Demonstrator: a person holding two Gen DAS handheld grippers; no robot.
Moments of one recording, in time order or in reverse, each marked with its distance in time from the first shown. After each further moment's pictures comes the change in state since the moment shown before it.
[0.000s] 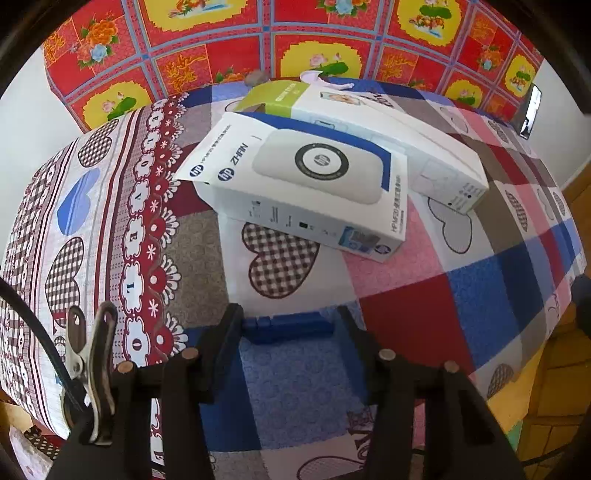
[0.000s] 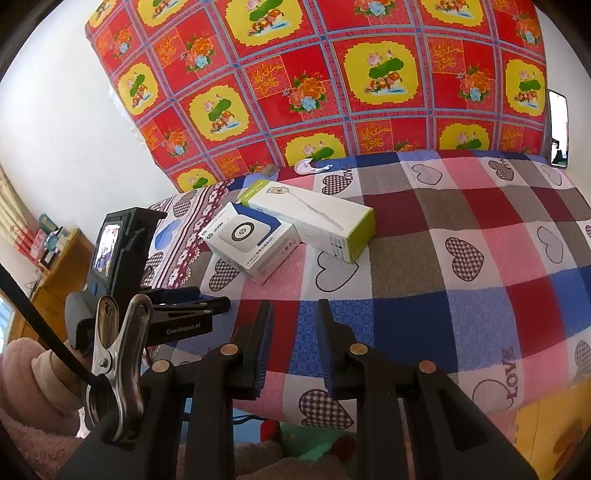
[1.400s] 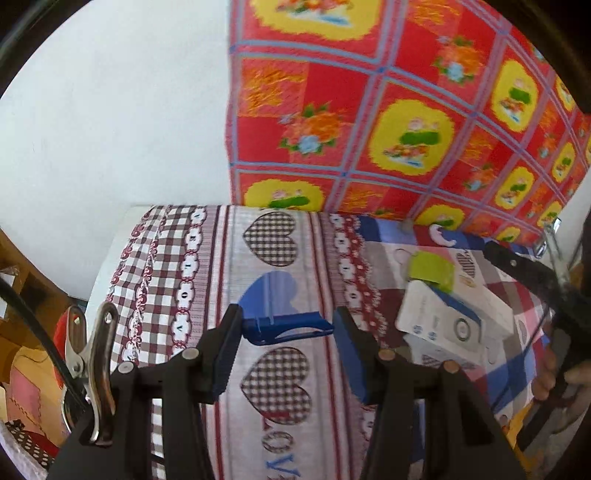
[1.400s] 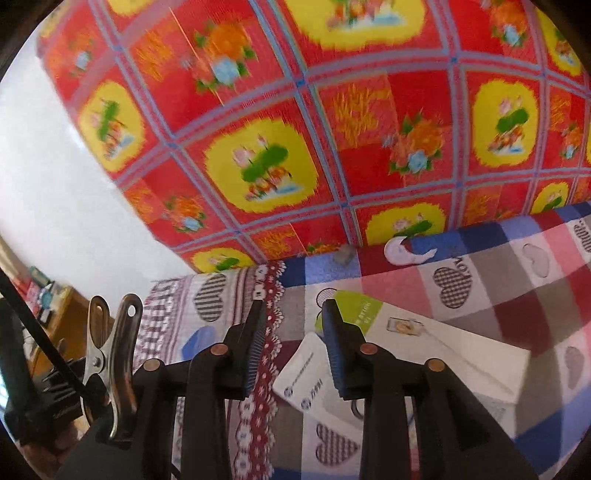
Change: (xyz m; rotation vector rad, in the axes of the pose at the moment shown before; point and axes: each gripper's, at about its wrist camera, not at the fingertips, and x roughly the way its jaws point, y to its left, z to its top) left arm -0.093 0.225 0.062 -0.201 -0.210 -0.007; right arm 0.135 0.112 0.148 0.106 -0.044 -0.026
